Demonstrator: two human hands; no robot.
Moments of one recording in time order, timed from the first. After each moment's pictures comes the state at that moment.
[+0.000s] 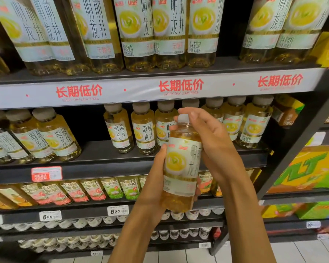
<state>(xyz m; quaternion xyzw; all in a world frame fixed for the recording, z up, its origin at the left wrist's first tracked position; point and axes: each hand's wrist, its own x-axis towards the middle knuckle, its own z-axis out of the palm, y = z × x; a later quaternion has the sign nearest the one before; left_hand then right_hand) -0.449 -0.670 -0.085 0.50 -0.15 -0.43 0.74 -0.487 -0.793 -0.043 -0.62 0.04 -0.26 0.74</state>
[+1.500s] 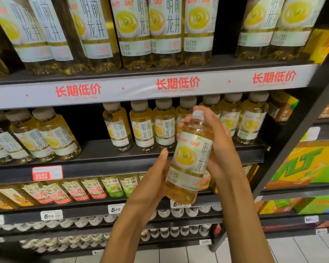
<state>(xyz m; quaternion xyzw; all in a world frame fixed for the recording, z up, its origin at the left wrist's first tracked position) -0.447 -0.657 -0.087 0.62 -0.19 -0.40 0.65 -0.489 -0.801 -0.056 -0.45 0.00 -0.27 0.85</state>
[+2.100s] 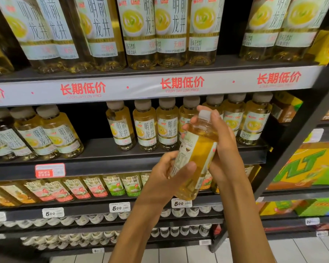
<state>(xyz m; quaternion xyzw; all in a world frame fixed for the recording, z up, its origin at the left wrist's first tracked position) -0.454 -0.659 -0.090 0.60 -0.28 -0.34 0.67 -0.494 -0.795 -0.060 -0.48 0.03 -0.31 0.82</state>
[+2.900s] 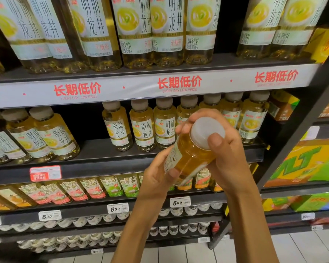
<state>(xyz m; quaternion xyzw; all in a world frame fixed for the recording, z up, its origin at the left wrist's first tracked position) -0.445 -0.662 -0.109 0.52 -0.30 -0.29 0.75 -0.514 -0.778 -0.039 -0.63 -0.08 -0.33 0.70</state>
